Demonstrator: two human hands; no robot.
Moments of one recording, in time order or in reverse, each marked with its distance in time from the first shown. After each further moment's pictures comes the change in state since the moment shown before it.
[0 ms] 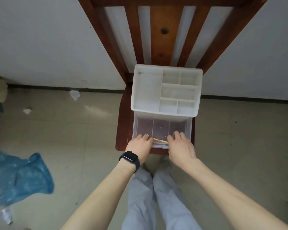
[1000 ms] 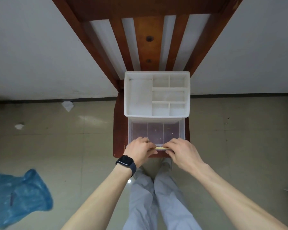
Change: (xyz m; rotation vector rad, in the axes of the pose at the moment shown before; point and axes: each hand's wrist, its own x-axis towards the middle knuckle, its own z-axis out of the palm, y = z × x) left_hand 0.002 -0.002 -0.008 -0.221 0.107 0.125; right_hand -0.020 0.022 0.002 0.301 0.244 -0.108
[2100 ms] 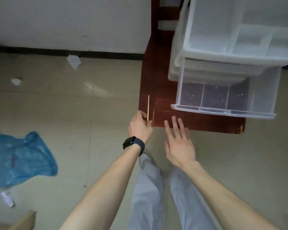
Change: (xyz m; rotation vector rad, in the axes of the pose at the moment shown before) left_hand -0.020 -0.163 0.158 -0.580 0.308 -0.685; right_hand 0.012 -0.076 0.257 -0.197 -0.070 0.104
